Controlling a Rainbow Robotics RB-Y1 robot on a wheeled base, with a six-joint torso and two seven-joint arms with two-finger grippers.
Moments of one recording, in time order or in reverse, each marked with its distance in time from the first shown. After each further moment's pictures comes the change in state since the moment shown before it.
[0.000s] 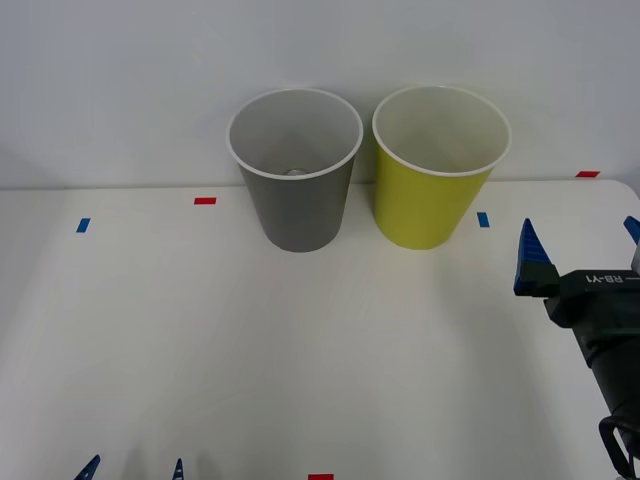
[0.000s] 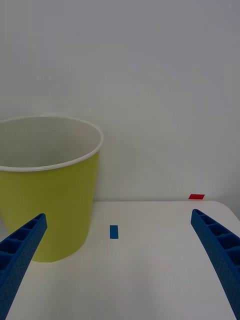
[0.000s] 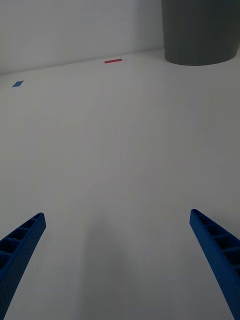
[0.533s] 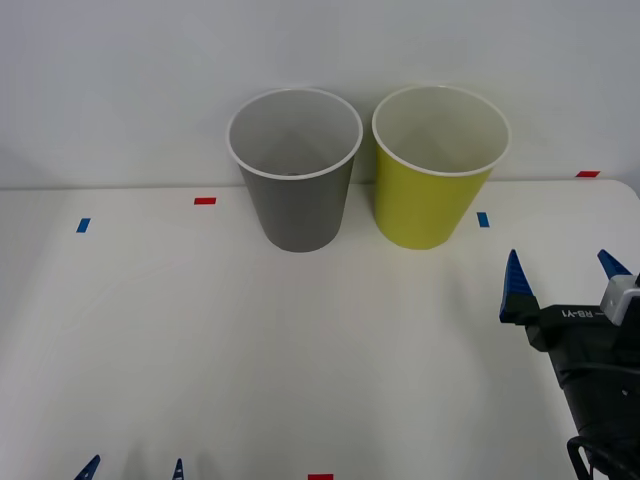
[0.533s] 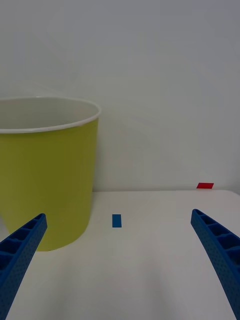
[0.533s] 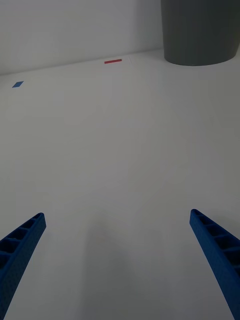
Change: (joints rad) right arm -0.005 0.024 -0.015 0.303 -0.034 -0.353 0.008; left arm 0.000 0.000 0.000 0.000 0.000 0.000 0.000
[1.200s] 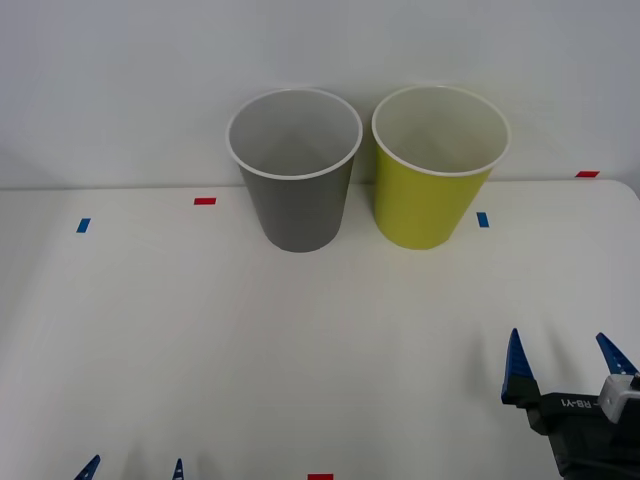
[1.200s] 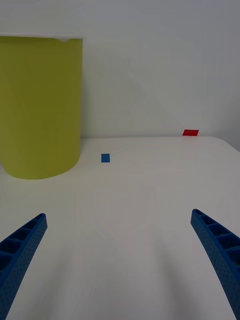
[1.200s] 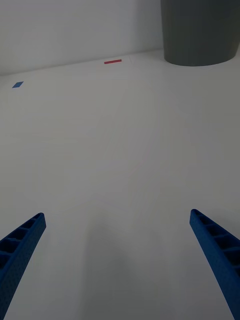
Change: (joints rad) right arm 0.174 0.020 0.020 0.214 -0.026 -0.315 0.023; left arm 0.000 0.000 0.000 0.000 0.000 0.000 0.000
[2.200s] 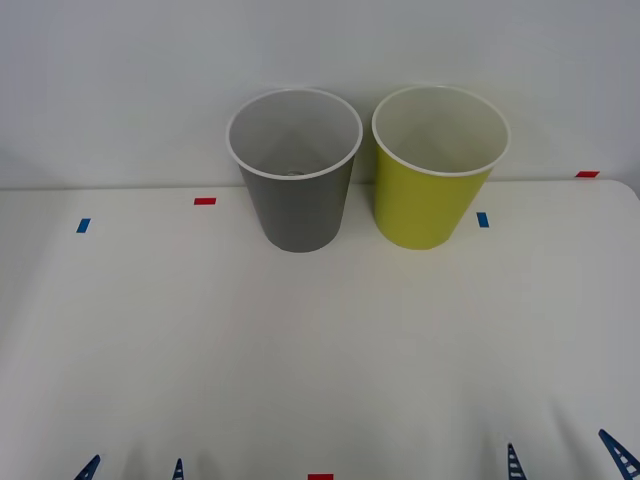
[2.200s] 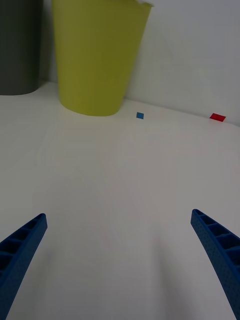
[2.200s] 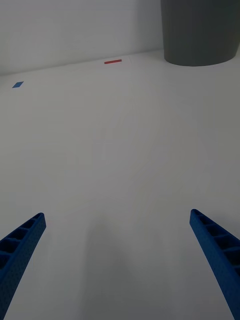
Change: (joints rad) right arm 0.263 -0.228 0.137 0.102 -0.114 -0.312 0.245; left arm 0.000 0.000 0.000 0.000 0.000 0.000 0.000
